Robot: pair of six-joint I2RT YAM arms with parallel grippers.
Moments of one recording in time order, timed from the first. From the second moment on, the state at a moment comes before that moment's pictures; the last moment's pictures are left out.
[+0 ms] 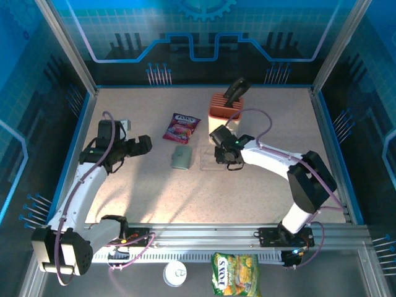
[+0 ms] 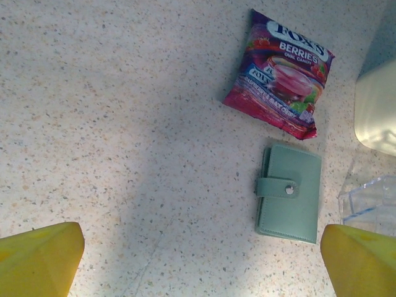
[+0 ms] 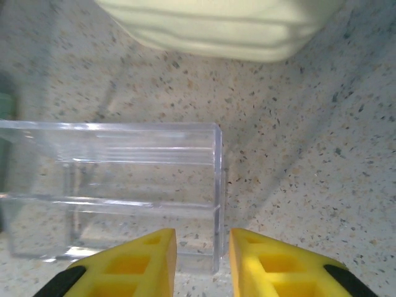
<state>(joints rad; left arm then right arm) -0.04 1.06 0.90 -0.68 0.13 -0.30 0.68 1.64 1.11 -0.61 0.21 0.69</state>
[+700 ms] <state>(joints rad) -0.37 1.49 1.09 -0.71 0.23 -0.46 0.63 1.27 0.90 -0.59 0.03 0.63</state>
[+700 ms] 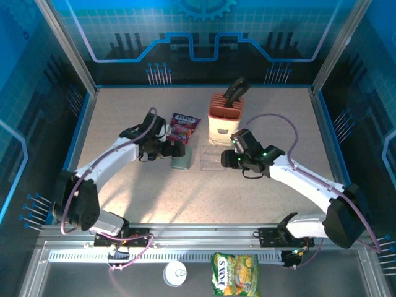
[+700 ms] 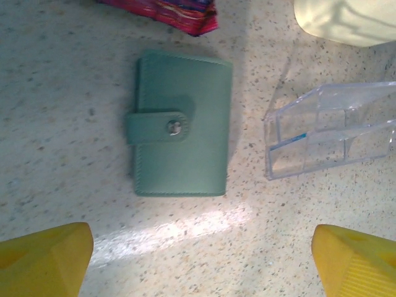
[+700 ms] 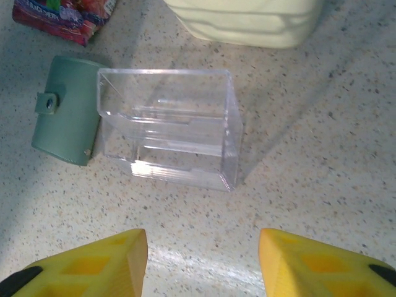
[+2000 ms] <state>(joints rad) -0.47 2.02 1.41 -0.83 0.02 -0.40 0.56 1.07 0.73 -0.66 0.00 0.62</state>
